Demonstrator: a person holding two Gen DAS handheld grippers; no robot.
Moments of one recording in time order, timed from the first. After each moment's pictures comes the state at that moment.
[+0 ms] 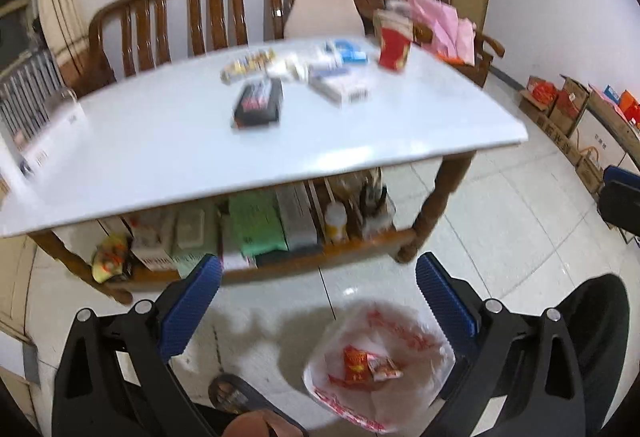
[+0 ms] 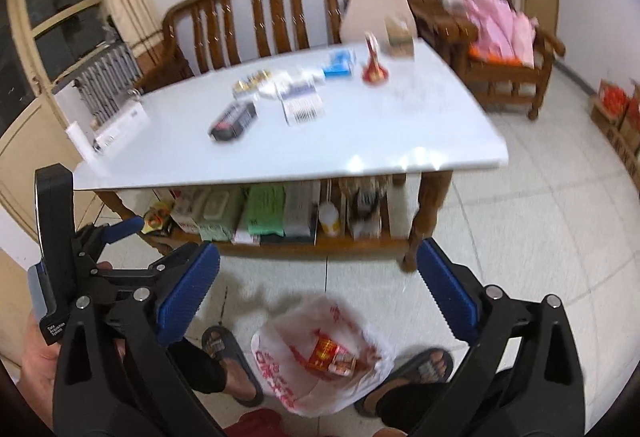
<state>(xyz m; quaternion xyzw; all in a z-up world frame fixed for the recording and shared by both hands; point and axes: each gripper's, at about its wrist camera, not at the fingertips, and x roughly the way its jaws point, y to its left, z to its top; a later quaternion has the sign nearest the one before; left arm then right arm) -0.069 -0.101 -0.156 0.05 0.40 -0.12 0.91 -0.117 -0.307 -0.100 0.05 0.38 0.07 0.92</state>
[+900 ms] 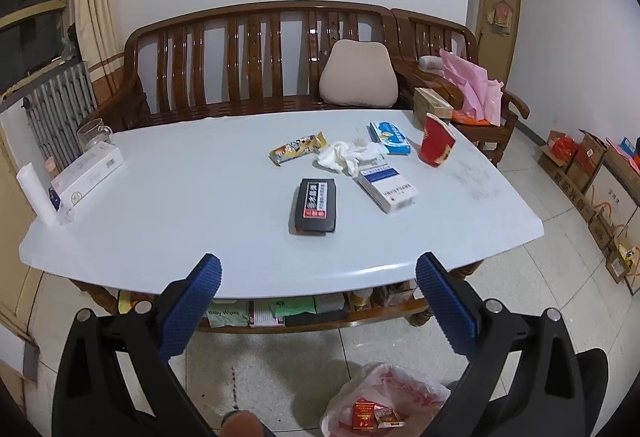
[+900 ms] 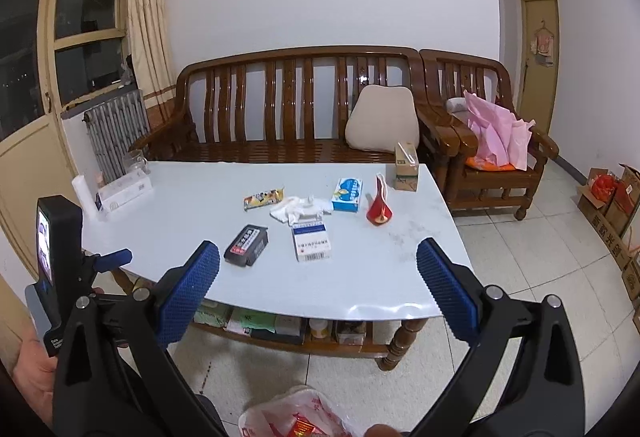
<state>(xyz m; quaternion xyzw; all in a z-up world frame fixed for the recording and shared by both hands) -0.022 -0.064 -0.076 0.02 0.34 -0.08 0.94 -0.082 -0.288 0.010 0.01 0.25 0.07 0.97</state>
